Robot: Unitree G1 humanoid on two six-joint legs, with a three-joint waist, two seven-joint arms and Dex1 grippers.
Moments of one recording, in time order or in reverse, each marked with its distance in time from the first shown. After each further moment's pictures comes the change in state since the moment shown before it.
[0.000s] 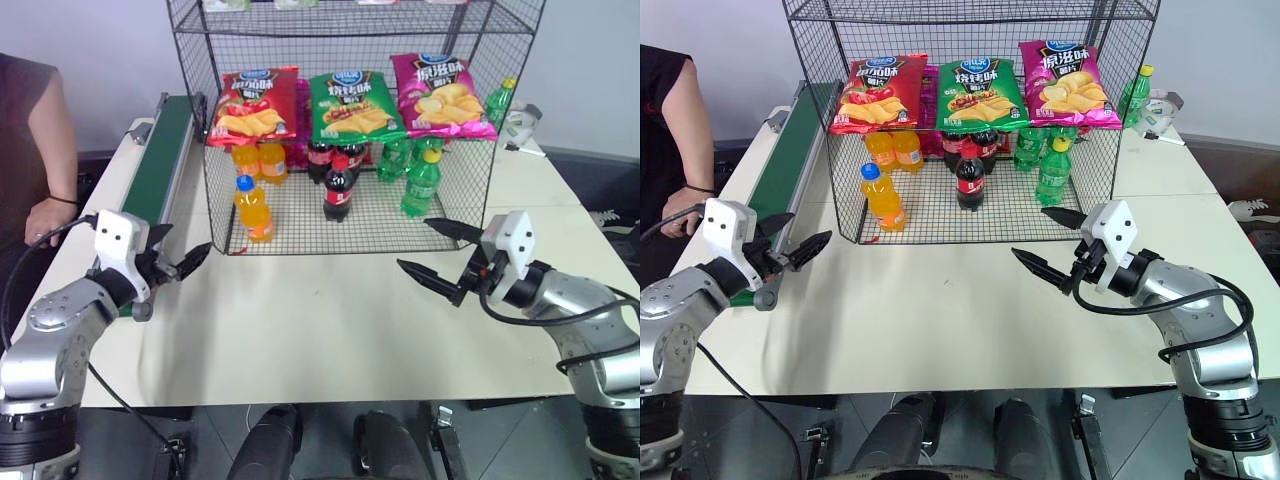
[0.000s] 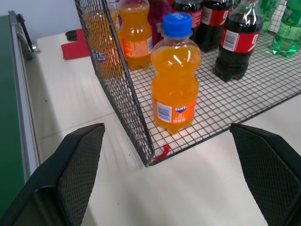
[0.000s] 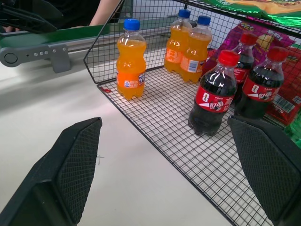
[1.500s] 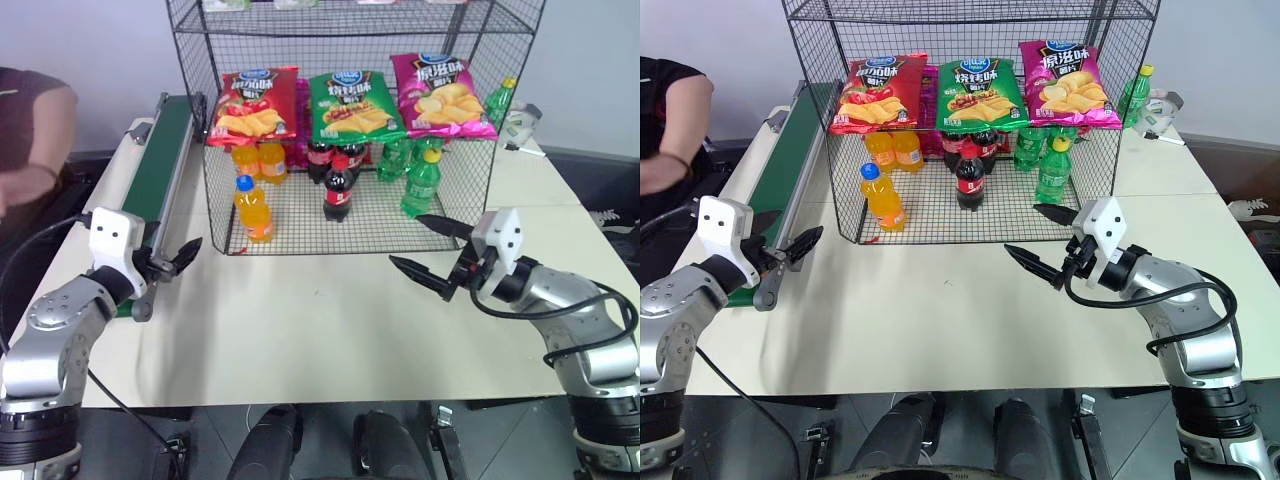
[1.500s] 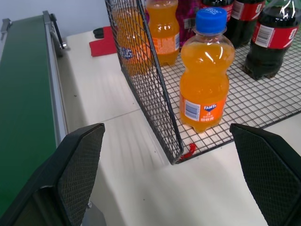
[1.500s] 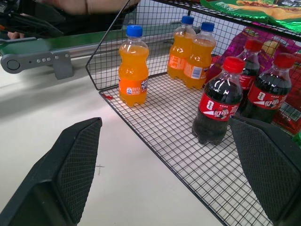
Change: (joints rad) left arm -0.014 -0.002 0.001 0.001 0.041 0.015 0.087; right arm -0.050 0.026 0.045 0.054 -0.010 -0.036 -0.001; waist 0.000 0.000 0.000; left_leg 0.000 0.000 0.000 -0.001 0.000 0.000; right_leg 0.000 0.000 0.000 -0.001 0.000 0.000
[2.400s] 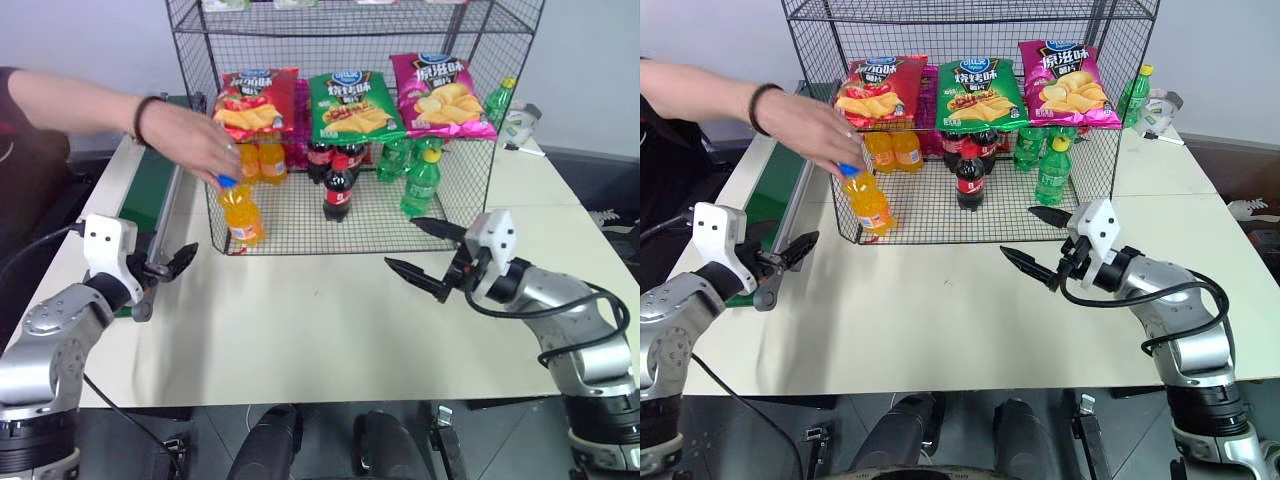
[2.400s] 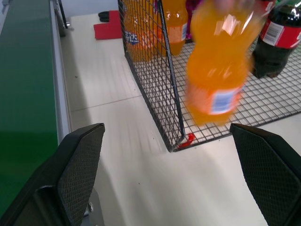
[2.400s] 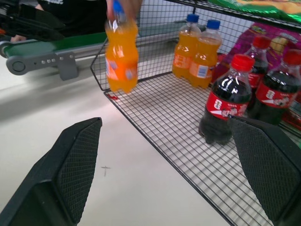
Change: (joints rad) left arm 0.018 -0.030 0.044 -0.016 -0.054 0.075 0.036; right arm -0.021 0.020 0.028 0.005 -0.001 0.008 0.000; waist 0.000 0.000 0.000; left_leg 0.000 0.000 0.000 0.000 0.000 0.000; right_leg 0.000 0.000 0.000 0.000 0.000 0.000
